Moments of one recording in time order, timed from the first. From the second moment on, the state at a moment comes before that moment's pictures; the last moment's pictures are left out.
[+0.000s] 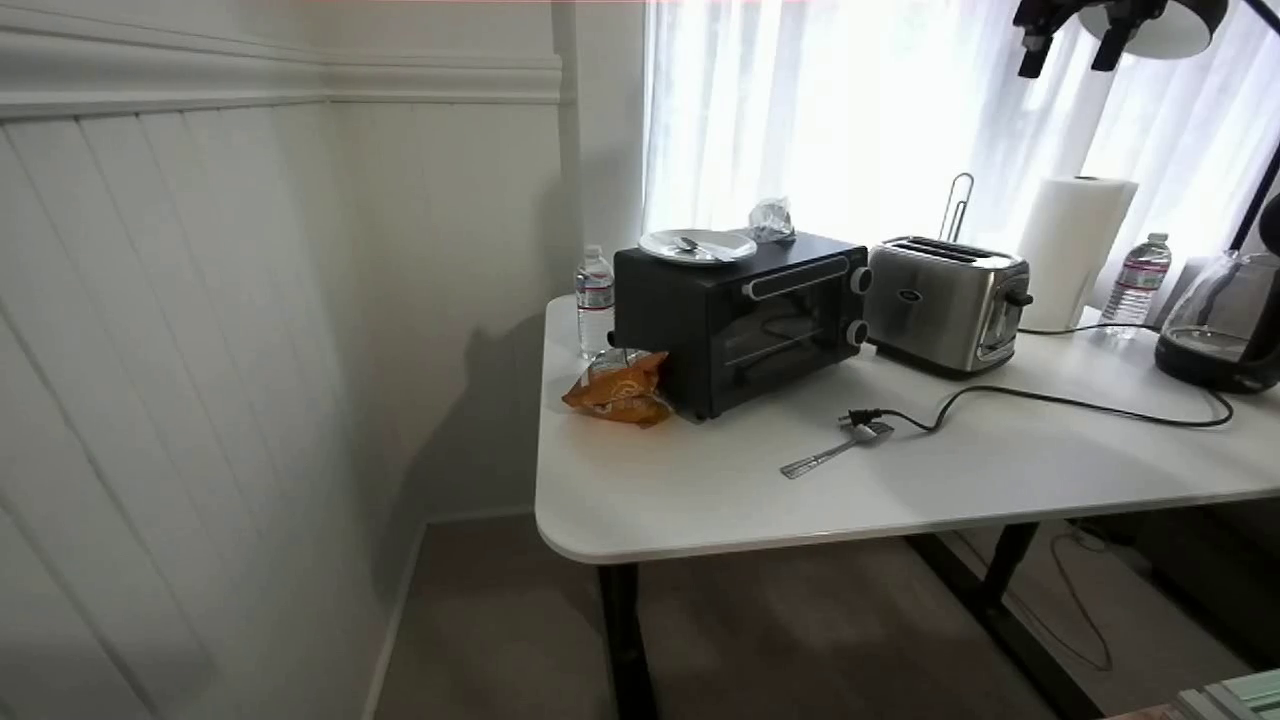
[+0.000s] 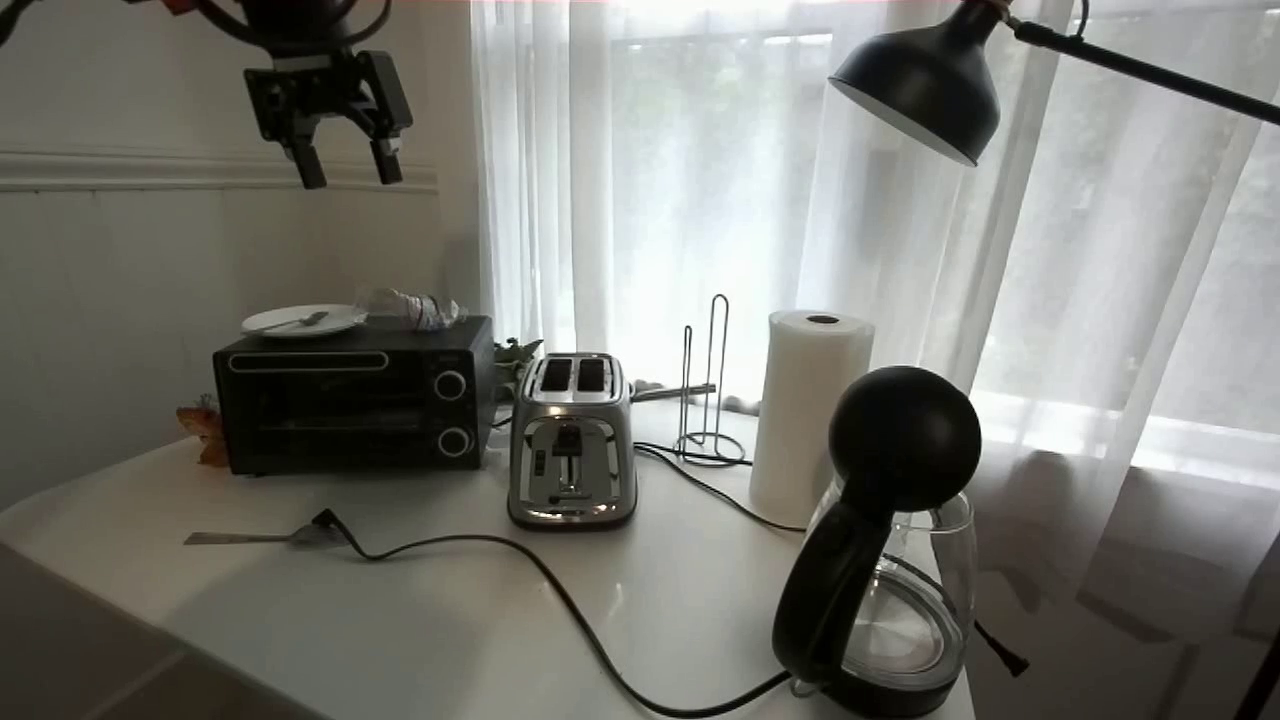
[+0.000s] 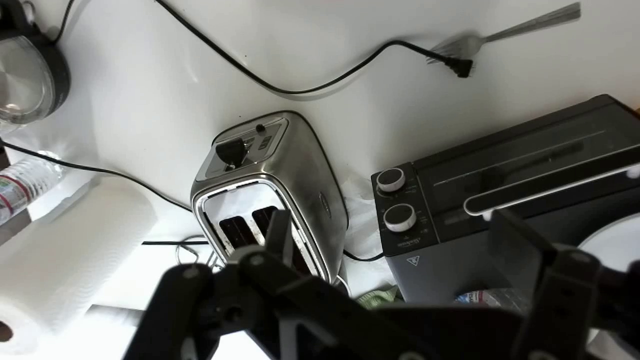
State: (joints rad) arm 0.03 -0.39 0.24 -2.14 -0.05 1.92 0.25
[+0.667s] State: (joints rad) arm 0.03 -0.31 0.19 -2.21 -0.10 2.05 0.25
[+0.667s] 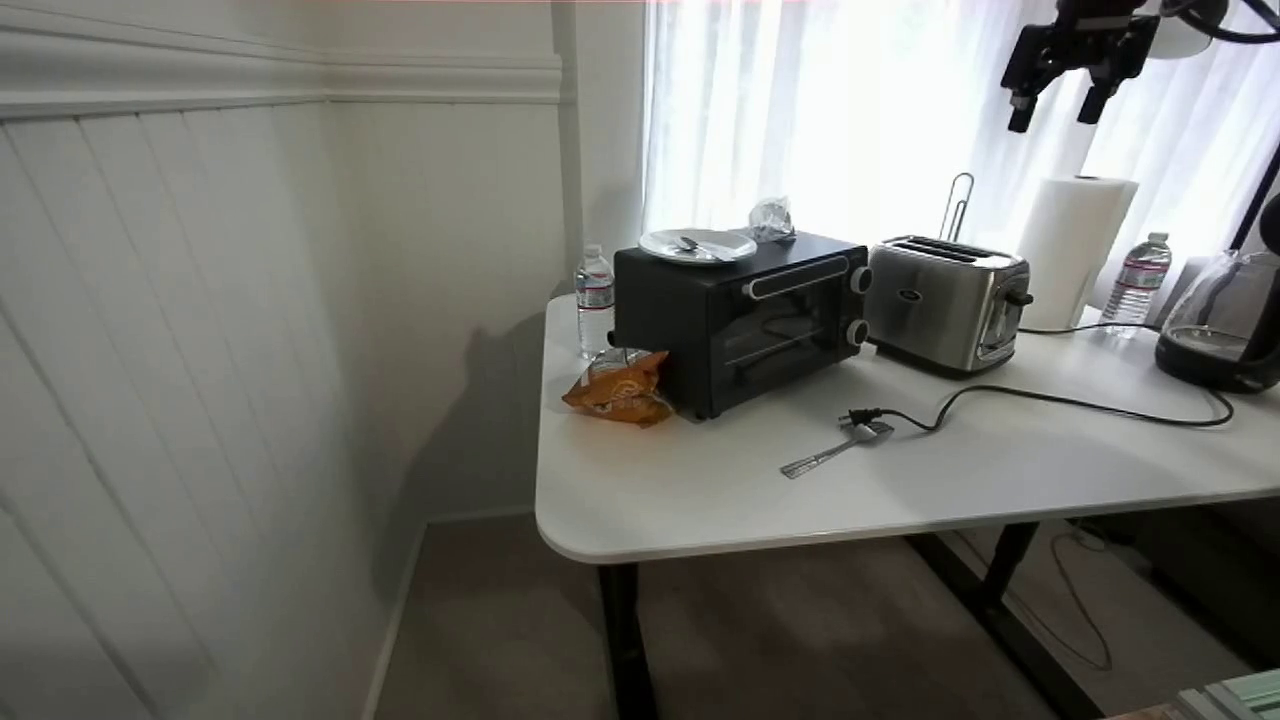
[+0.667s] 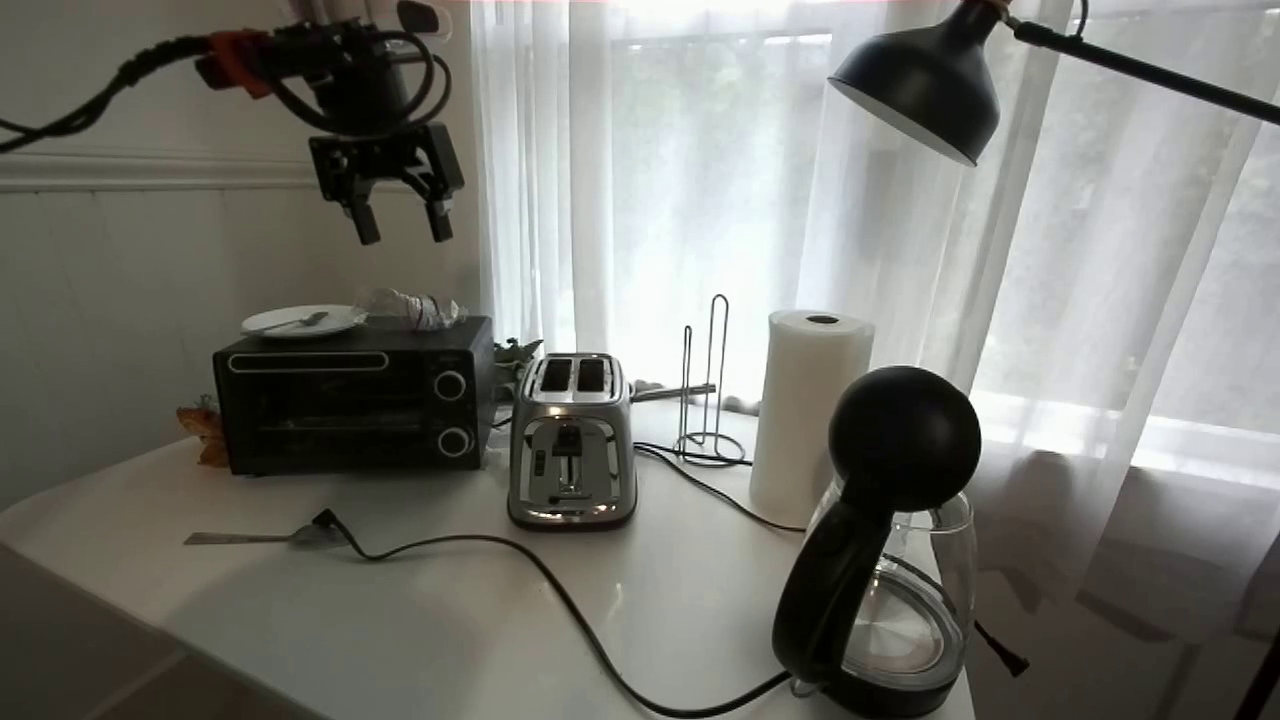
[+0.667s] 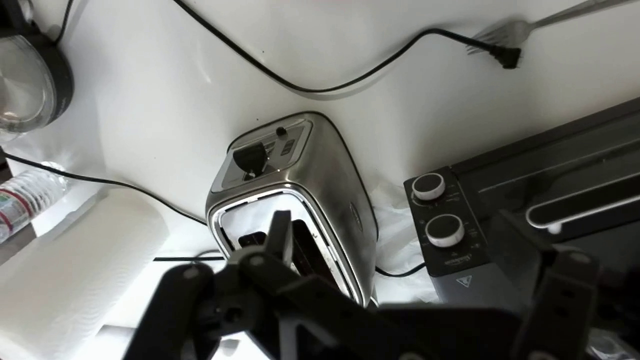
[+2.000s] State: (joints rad) arm -0.23 -0.09 -0.11 -2.10 -0.32 2.07 0.78
